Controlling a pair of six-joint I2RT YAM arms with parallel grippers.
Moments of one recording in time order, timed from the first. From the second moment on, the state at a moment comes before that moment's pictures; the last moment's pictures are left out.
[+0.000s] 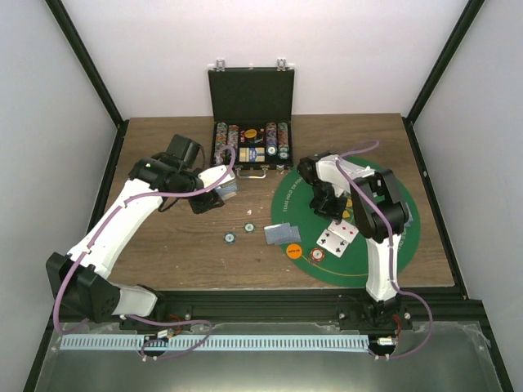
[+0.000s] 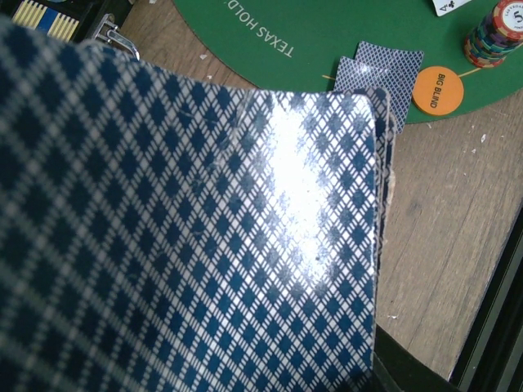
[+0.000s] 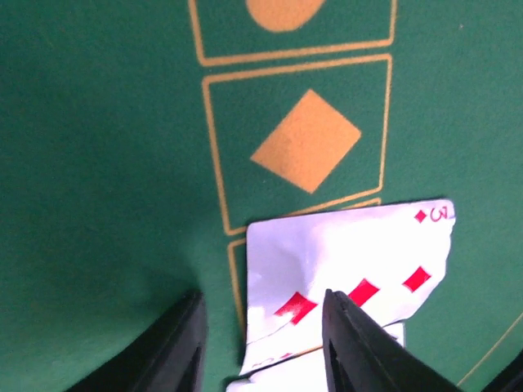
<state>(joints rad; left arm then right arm) -0.43 1.36 1.35 -1.08 0.32 0.62 0.42 2.07 1.46 -1.26 0.27 1.01</state>
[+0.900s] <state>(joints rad) -0.43 1.36 1.34 -1.08 0.32 0.62 0.06 1.68 0.97 -0.97 0.15 0.86</state>
